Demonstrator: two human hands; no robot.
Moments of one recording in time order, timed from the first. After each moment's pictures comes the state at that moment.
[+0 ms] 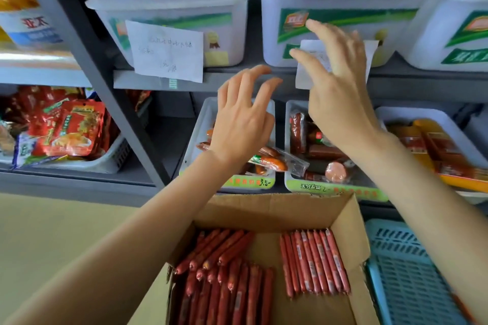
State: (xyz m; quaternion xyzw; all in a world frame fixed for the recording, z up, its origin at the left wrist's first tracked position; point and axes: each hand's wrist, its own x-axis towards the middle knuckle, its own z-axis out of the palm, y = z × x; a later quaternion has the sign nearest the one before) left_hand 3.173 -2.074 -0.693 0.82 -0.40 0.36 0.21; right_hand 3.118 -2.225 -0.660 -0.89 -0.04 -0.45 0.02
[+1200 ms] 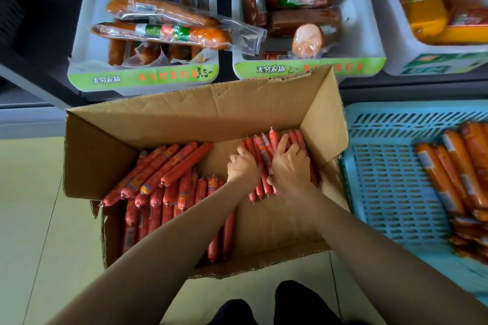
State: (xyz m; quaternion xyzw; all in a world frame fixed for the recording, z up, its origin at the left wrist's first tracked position) left_hand 3.067 -2.139 -1.003 0.92 -0.11 -0.35 0.14; right_hand 3.014 -2.211 -1.020 -0.93 0.35 0.13 0.04
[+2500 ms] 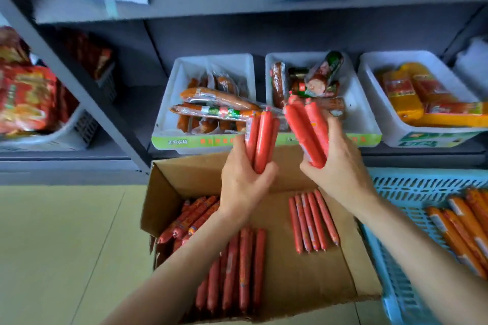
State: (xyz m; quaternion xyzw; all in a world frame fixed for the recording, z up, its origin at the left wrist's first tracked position) left_hand 3.075 -2.071 -0.834 0.83 -0.21 -0.02 0.52; right_hand 3.004 -2.211 -0.808 -0.91 0.16 -0.22 0.32
